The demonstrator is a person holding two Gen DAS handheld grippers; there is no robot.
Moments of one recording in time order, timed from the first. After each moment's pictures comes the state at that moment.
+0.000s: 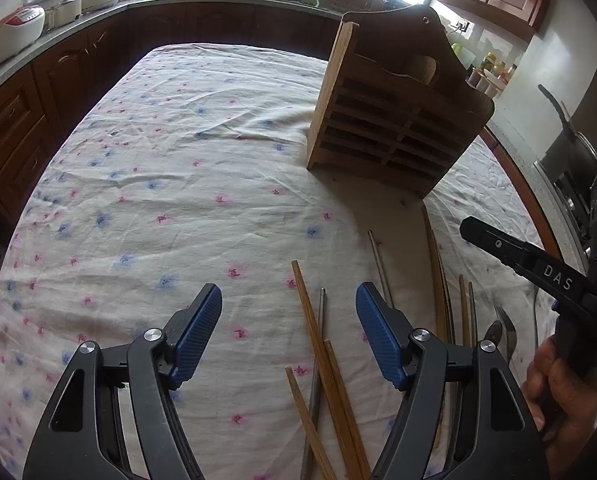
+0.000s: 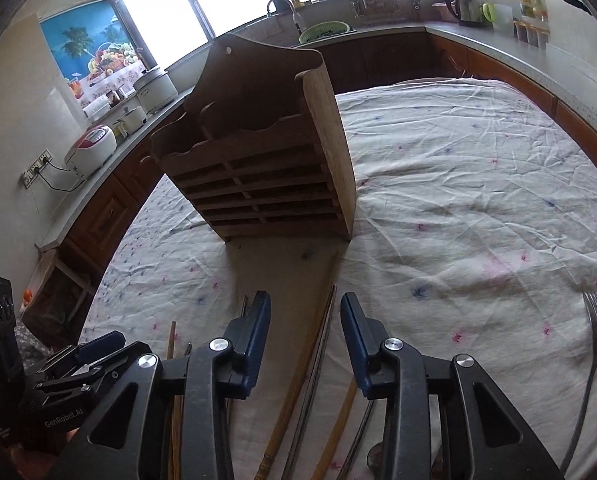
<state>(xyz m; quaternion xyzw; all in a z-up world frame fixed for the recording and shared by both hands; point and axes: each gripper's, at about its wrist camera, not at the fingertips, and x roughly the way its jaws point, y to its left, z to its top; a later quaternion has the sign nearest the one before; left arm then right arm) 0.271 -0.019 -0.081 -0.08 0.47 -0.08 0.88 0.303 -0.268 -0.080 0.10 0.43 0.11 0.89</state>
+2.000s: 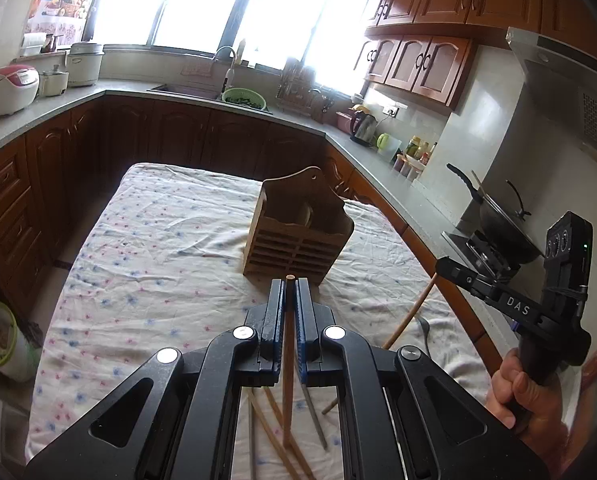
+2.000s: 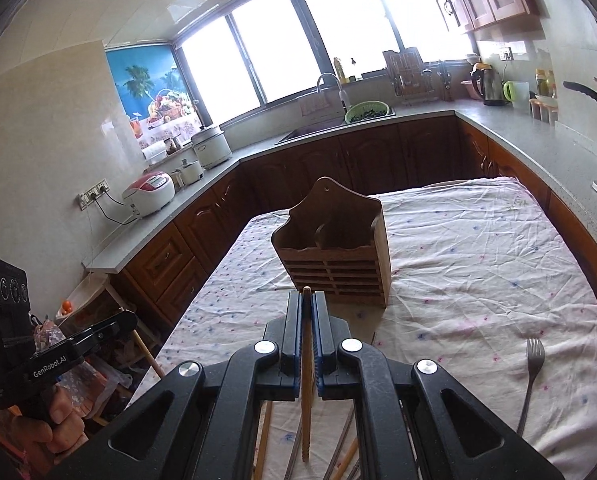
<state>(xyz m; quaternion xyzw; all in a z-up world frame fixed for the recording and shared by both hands) 0.163 0.012 0.067 -0.12 0.29 -0.16 0.93 0.201 -0.272 0.059 0.10 0.30 0.17 0.93</state>
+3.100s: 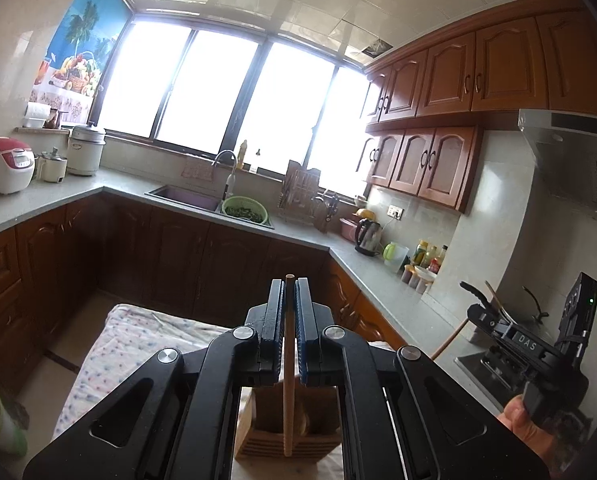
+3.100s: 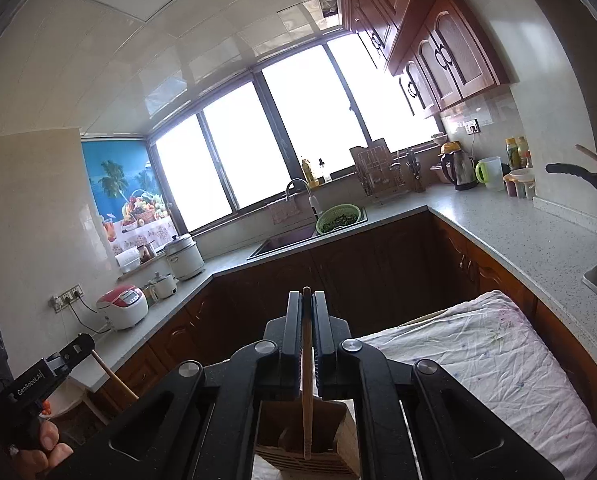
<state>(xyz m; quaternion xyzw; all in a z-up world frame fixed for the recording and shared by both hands) 0.302 0.006 0.173 -0.15 0.11 -0.12 0.97 0.314 -0.317 0.153 0.16 0.13 0.10 0.97</state>
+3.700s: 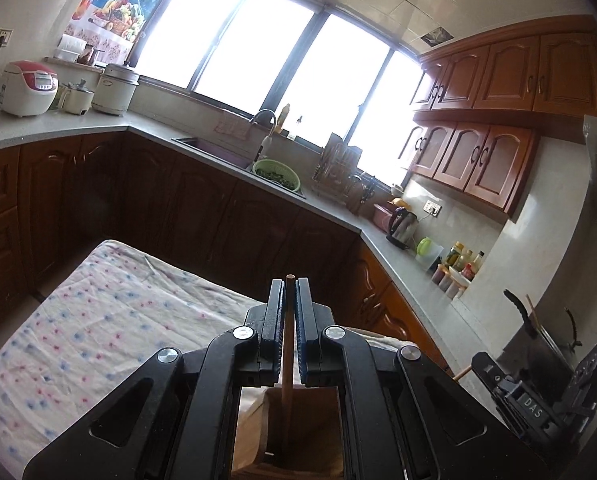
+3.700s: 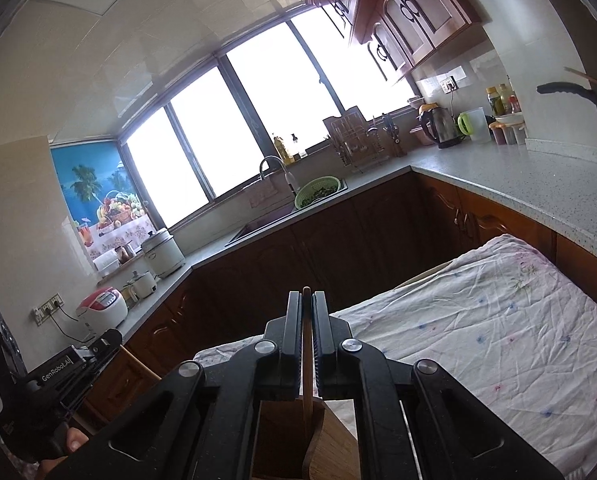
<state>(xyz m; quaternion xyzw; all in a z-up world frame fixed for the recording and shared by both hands) 0.401 -0.012 0.057 -0.22 0.17 -0.08 0.96 0.380 -0.315 0.044 0.21 0.16 0.07 0.96</state>
